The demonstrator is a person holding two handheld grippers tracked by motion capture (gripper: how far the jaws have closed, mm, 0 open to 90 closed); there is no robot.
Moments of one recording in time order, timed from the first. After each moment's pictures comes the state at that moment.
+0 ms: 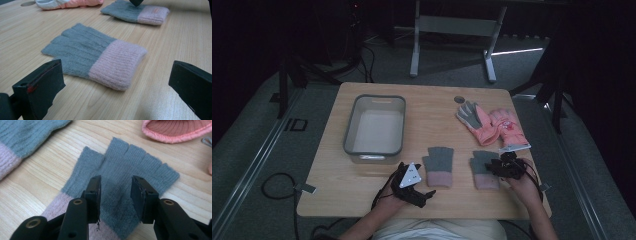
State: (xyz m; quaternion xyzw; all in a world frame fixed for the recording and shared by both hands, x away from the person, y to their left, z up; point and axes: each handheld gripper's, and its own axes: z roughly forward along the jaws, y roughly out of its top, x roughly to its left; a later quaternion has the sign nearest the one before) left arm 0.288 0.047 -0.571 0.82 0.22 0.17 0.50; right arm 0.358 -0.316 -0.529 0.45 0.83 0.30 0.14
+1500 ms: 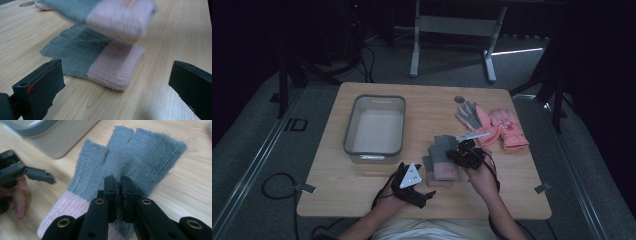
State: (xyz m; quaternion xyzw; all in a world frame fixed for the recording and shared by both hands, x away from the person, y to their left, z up) left arm 0.288 0.047 -0.571 0.82 0.21 0.17 0.50; right arm 0.355 -0.172 -0.484 0.42 0.83 0.35 0.12
